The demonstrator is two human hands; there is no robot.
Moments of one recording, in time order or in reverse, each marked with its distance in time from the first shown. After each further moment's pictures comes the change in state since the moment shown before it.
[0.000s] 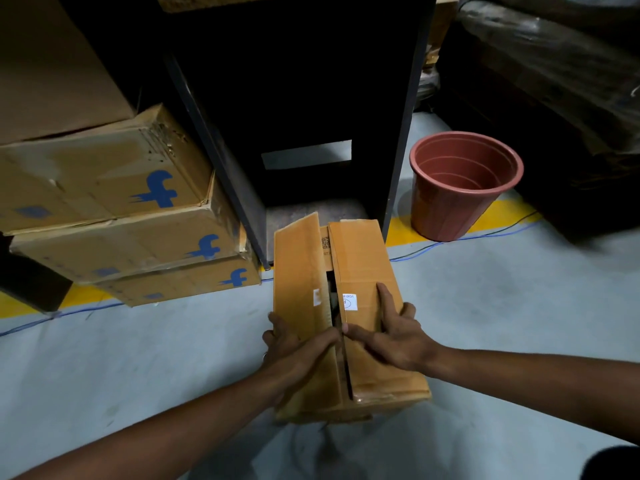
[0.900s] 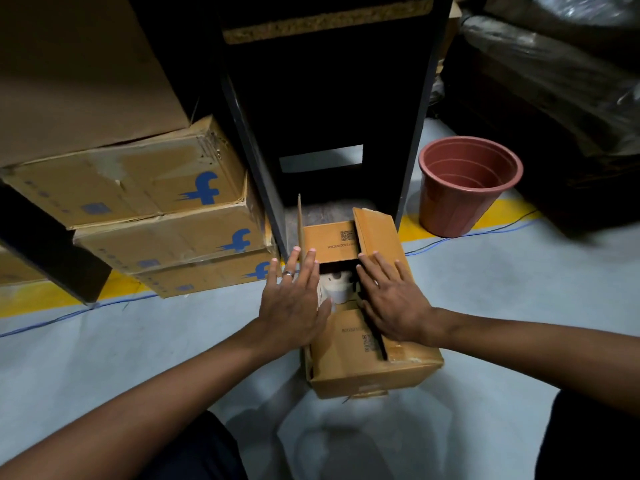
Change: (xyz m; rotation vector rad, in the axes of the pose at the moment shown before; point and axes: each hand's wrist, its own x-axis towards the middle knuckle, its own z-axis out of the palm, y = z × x) left_hand -0.029 0.000 -0.074 1.198 0.456 0.674; right_hand -0.025 -0.052 0.005 -0.880 0.227 -0.545
